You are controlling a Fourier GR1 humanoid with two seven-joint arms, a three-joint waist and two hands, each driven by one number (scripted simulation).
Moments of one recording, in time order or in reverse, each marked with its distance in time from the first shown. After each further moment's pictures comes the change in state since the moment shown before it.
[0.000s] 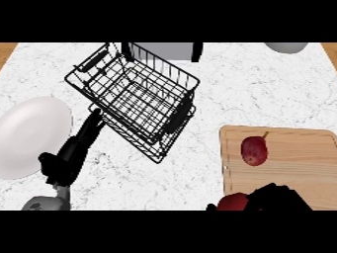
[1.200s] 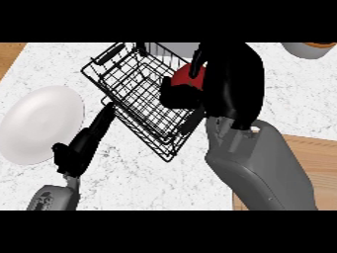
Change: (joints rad) left arm -0.075 -0.019 -0.028 0.030 -0.009 -0.040 0.020; right arm -0.884 0.059 -0.505 0.703 -0.531 -0.002 0.043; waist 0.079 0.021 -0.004
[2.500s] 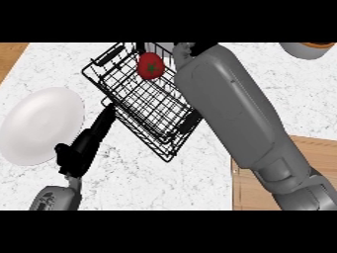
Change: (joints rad) left arm 0.003 -0.015 0.007 0.013 -0.015 0.004 -0.008; right arm -0.406 0.004 -0.156 0.679 -0.526 -0.585 -0.106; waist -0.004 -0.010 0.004
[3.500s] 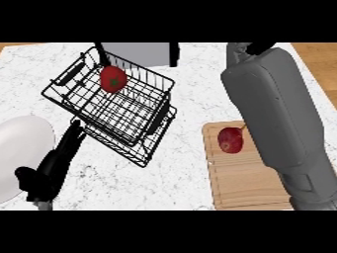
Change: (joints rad) left arm 0.179 0.053 0.105 -0.072 0.035 0.024 -0.024; right arm 0.153 -0.077 -0.123 -0.231 0.487 -0.248 0.061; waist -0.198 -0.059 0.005
